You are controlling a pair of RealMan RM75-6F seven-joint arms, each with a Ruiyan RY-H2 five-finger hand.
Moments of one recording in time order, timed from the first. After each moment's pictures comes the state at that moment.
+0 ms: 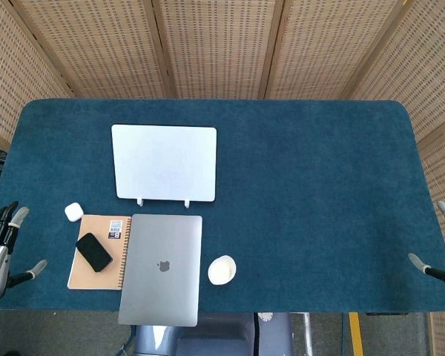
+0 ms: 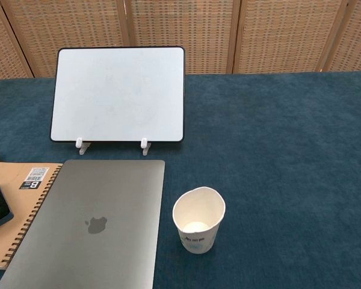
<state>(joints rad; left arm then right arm) -0.03 -1.14 -0.04 -1.71 1.59 1.60 0.10 0.04 -1.08 0.13 -1.49 -1.50 1.59 0.25</state>
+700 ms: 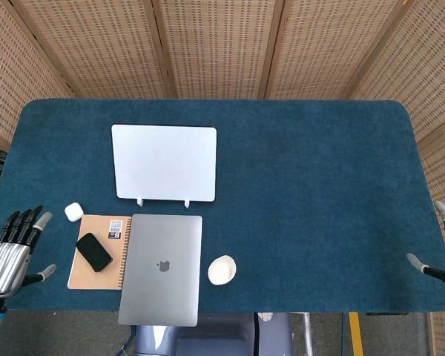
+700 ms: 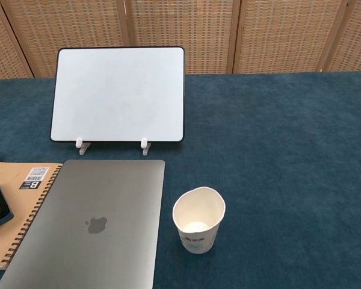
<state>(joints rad) -0.10 -1.14 0.00 -1.61 1.63 1.45 0.13 0.05 -1.09 0.13 -1.49 -1.49 1.56 0.25</state>
